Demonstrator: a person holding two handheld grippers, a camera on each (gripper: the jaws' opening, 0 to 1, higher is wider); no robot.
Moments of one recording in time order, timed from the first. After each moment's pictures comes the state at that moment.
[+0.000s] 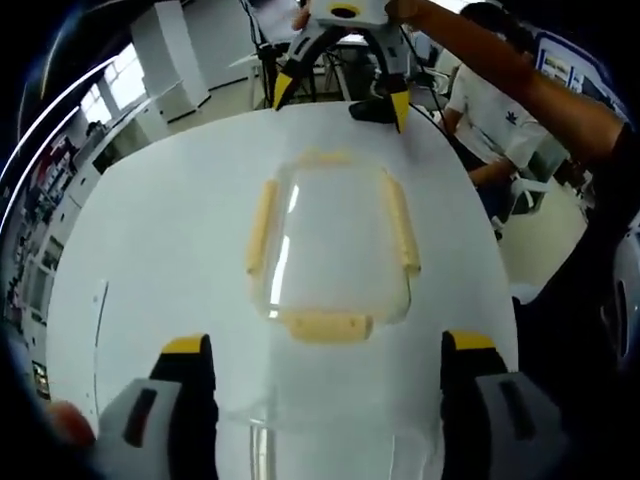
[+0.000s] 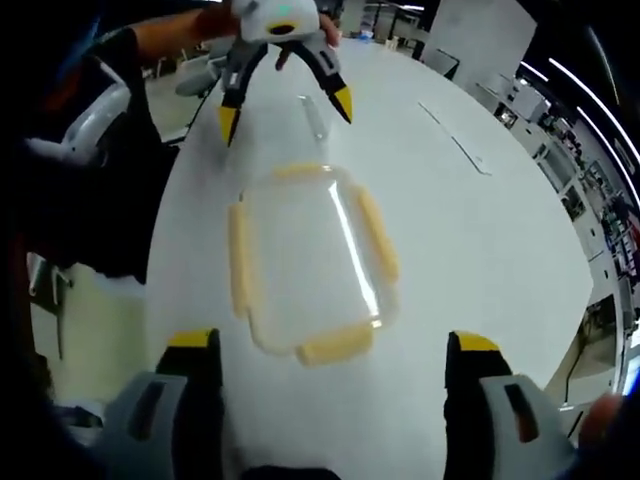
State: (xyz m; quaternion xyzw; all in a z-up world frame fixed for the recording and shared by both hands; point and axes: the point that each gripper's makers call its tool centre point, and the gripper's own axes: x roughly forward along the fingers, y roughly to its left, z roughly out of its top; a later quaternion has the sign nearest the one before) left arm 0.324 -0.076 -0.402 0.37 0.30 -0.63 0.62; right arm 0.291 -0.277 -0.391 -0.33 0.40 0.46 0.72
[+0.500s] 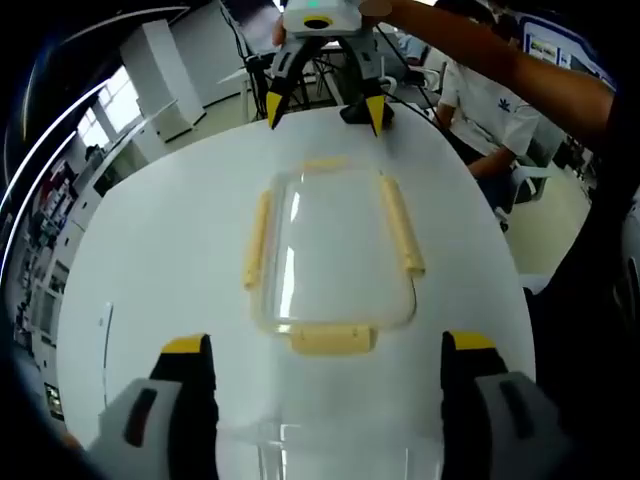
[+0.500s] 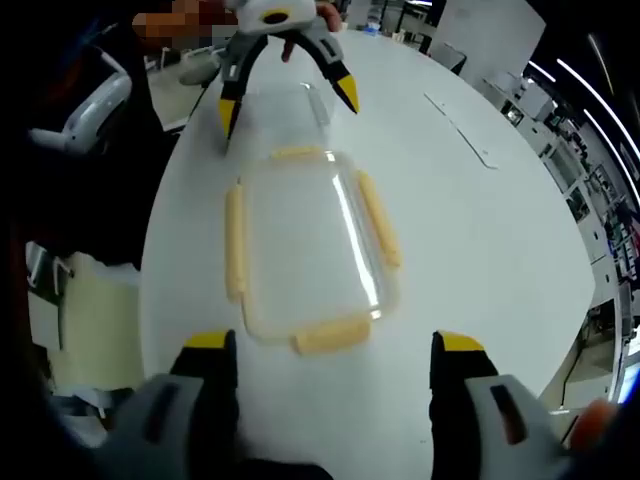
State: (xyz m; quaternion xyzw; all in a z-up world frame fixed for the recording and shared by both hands) left arm 0.324 -0.088 -0.411 0.39 0.26 -0.64 0.61; right arm 0.295 -0.289 -0.404 -0.34 0.41 0.46 0.71
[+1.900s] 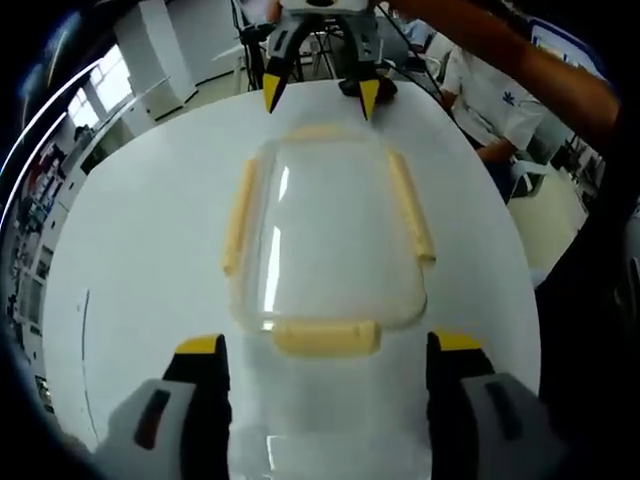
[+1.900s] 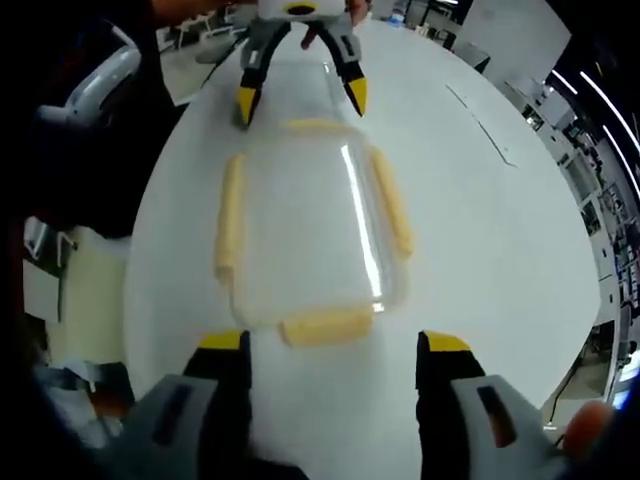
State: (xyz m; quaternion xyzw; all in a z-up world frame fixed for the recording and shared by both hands) left arm 0.325 -0.091 -0.441 0.39 0.31 -0.63 0.59; right arm 0.298 -0.294 -0.428 -0.38 0.42 0.48 0.67
